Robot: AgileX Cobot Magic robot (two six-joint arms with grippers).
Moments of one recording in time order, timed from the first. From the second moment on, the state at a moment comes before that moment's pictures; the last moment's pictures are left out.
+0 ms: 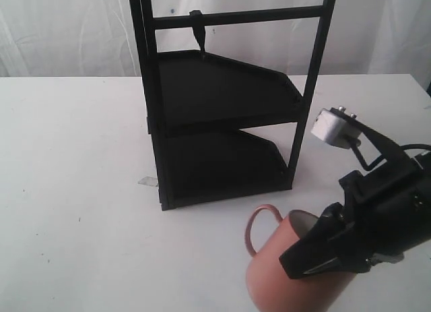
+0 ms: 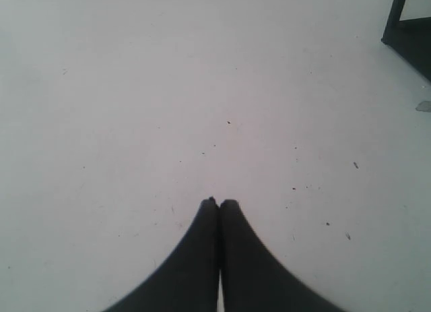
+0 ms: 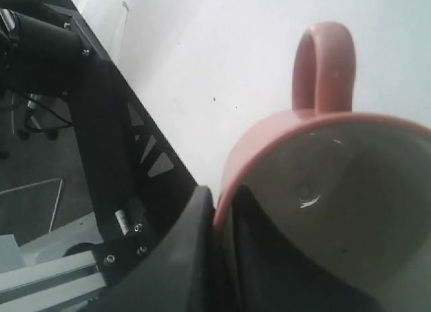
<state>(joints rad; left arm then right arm) 0.09 0.00 0.02 0.15 0.40 -0.13 0.23 1.22 -0.73 0.89 1.21 -0.87</state>
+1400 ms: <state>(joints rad) 0.09 0.00 0.02 0.15 0.40 -0.13 0.75 1.27 -1.12 0.00 1.22 0.16</state>
